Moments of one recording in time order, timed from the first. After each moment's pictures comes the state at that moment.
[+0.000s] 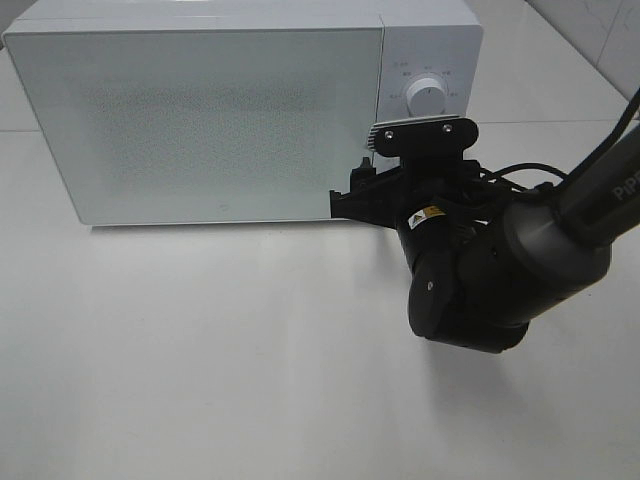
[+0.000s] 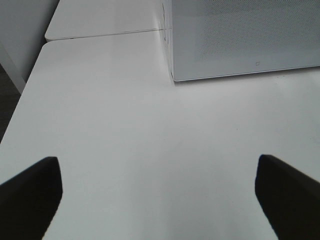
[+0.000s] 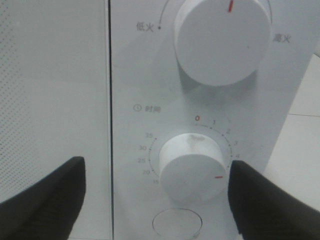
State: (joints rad) left arm -0.05 -0.01 -0.50 0.00 1.04 0.08; right arm 0.74 2.08 -0.78 0.78 -1.21 -0.35
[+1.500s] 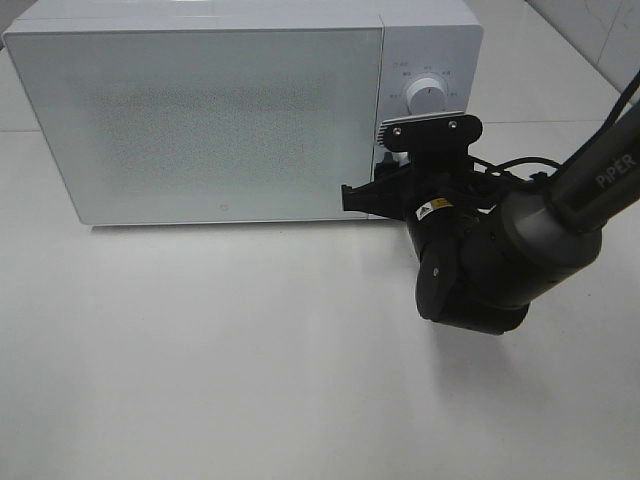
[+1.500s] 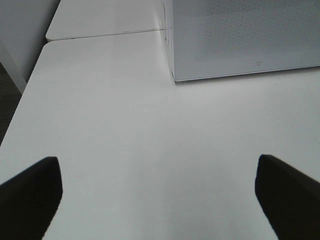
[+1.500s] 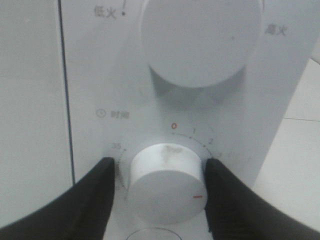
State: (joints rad) left arm -0.05 -0.01 -0.50 0.01 1.04 0.08; right arm 0.65 2.12 -0.83 0.72 -1.20 -0.35
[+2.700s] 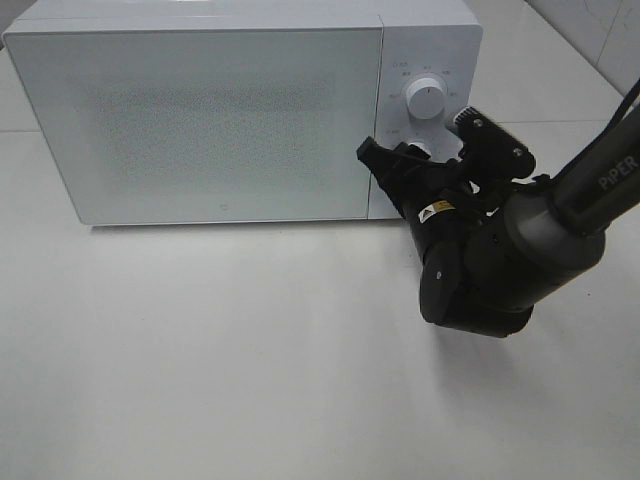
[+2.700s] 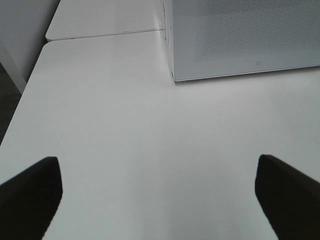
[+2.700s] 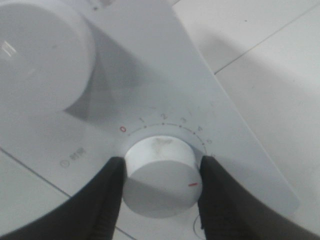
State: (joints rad) left arm -0.05 -0.01 -0.50 0.01 1.04 0.08; right arm 0.65 2.12 -0.82 0.70 -1.21 0.42
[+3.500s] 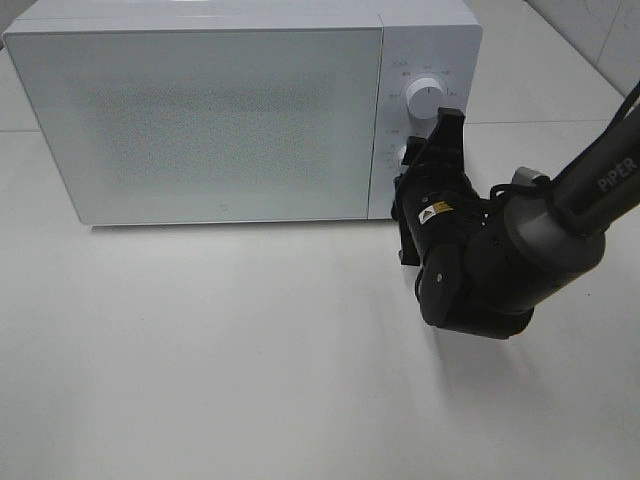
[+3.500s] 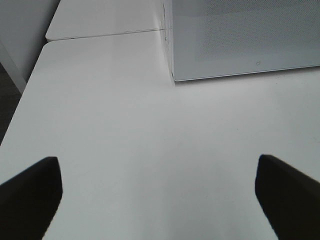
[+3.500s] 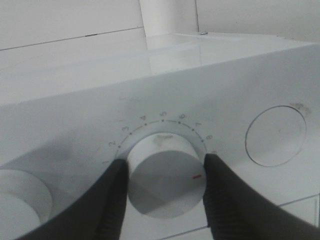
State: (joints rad) left arm -0.05 -0.01 -0.50 0.01 1.04 0.08; right arm 0.65 2.13 -0.81 0.69 -1.23 1.47
